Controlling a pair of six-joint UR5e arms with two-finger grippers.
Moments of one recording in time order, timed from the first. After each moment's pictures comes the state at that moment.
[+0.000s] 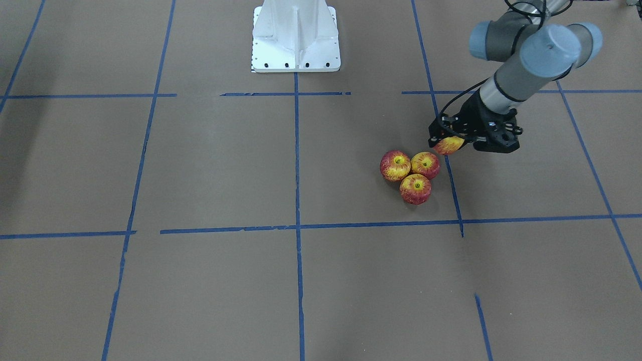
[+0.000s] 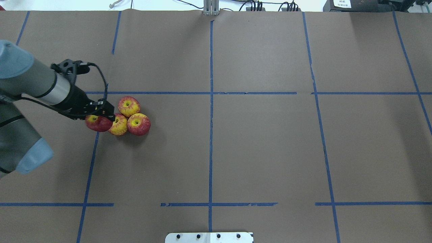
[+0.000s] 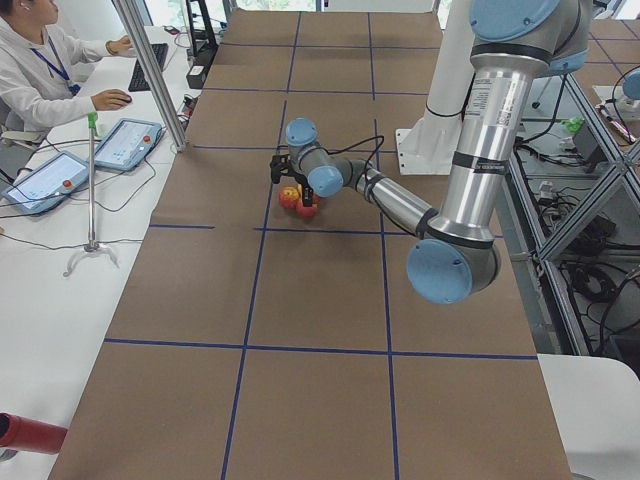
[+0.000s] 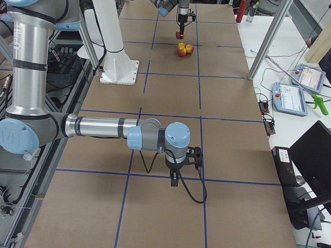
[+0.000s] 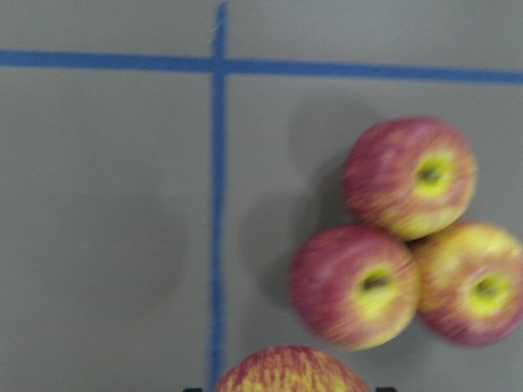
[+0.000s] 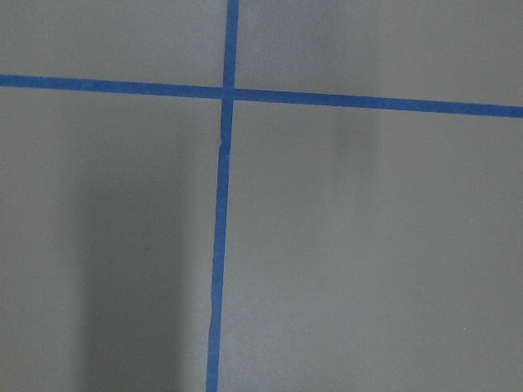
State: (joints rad) left arm -0.81 -1.85 -1.80 -1.88 -2.24 -1.08; right arm 1.59 -1.71 1.71 -1.58 2.29 -0.06
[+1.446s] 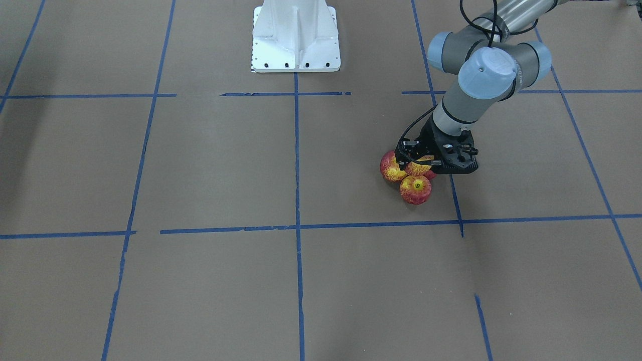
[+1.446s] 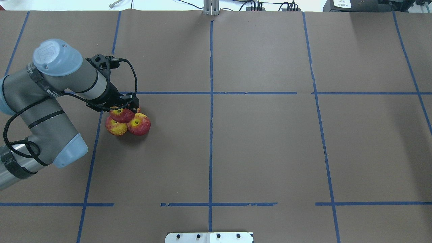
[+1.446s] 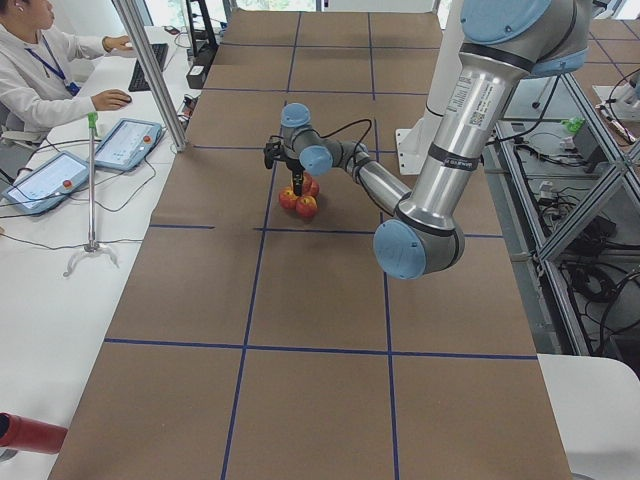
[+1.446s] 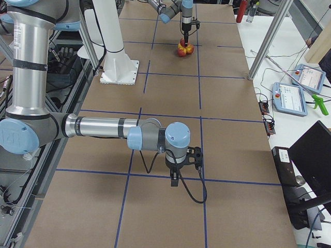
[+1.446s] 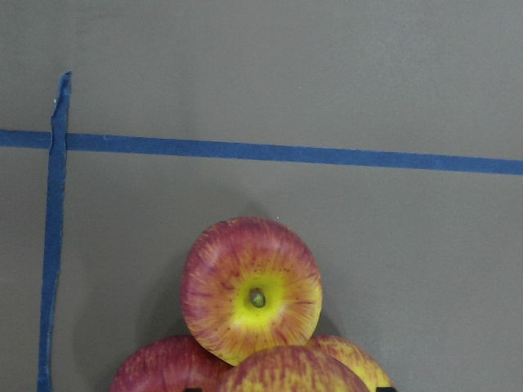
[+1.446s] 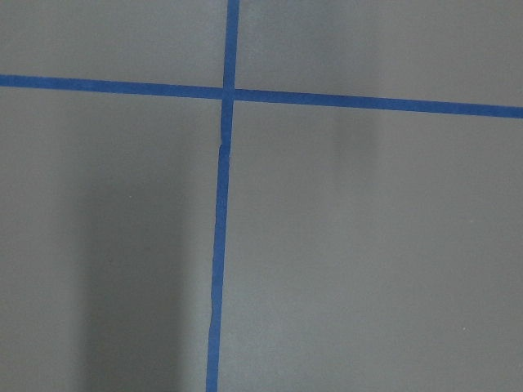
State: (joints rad) left arm -0.75 -1.97 -1.72 -1.81 -2.09 -1.10; right arm 1.59 -1.71 1.71 -1.58 2.29 -0.06
